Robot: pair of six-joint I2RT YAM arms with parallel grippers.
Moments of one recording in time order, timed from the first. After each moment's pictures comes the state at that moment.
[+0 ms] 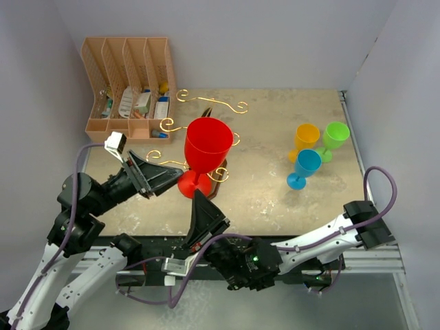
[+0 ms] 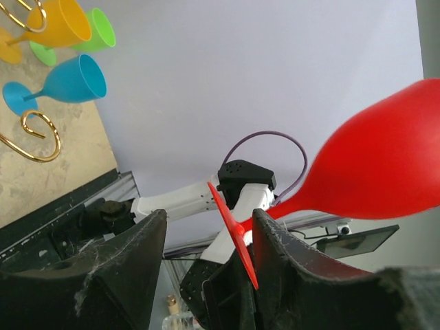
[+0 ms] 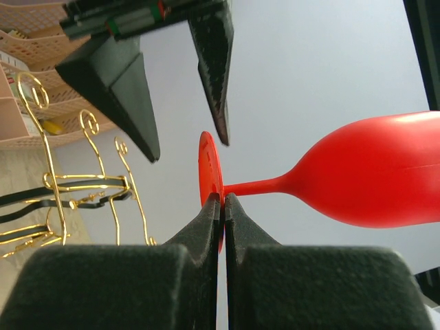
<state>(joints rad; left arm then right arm) -0.54 0.51 0.95 -0.32 0.42 -1.34 1.87 1.45 1.01 1.12 1.05 -2.01</state>
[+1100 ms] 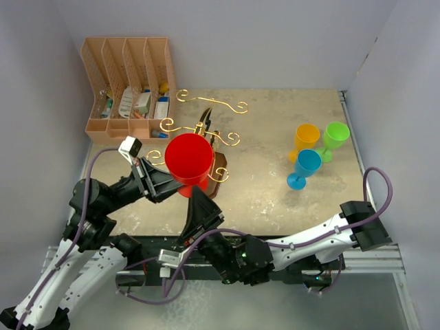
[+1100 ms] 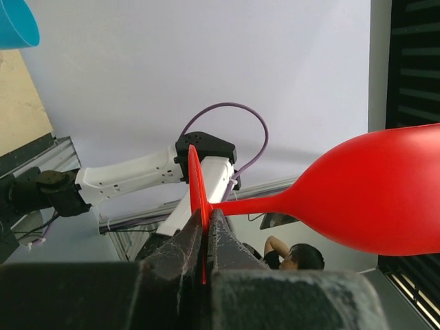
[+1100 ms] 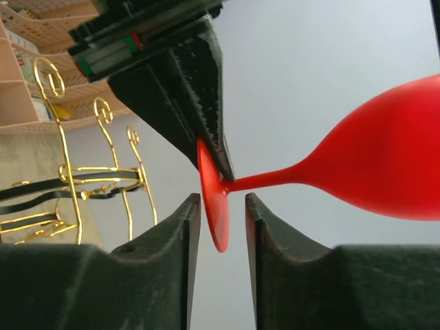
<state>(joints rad) -0.54 0.49 0.76 -0.03 0.56 -1.59 1.82 1.48 1.01 1.04 1.04 -1.93</state>
